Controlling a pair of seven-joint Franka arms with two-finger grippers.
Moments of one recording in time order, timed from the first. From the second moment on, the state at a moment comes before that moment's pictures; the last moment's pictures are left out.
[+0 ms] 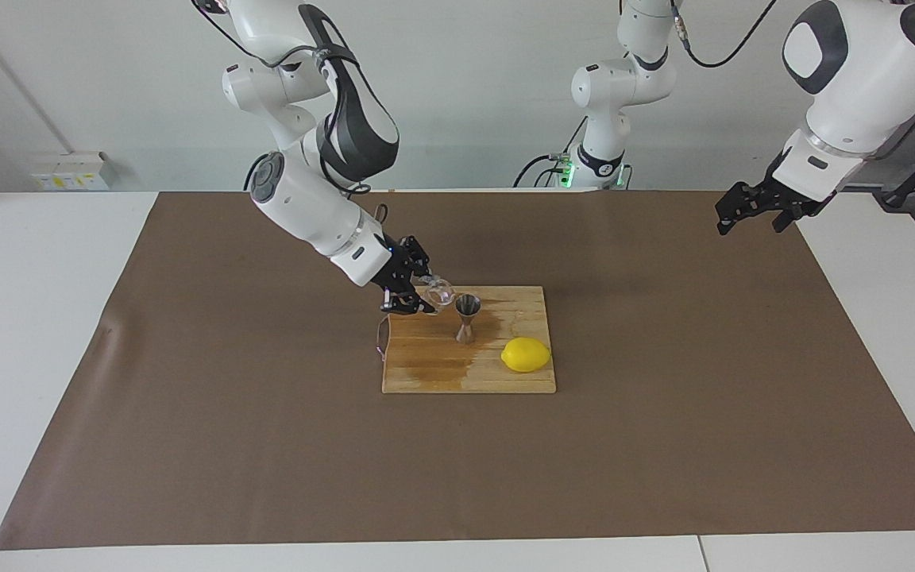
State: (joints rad) left arm 0.13 0.06 -0.13 -1.55 0.02 1.52 0.03; right arm 0.37 0.21 0.01 -1.86 0.70 2.22 -1.31
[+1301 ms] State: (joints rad) left arm 0.13 0.06 -0.13 -1.55 0.02 1.52 0.03; right arm 0.42 0.21 0.01 -1.80 0.42 2.20 -0.92
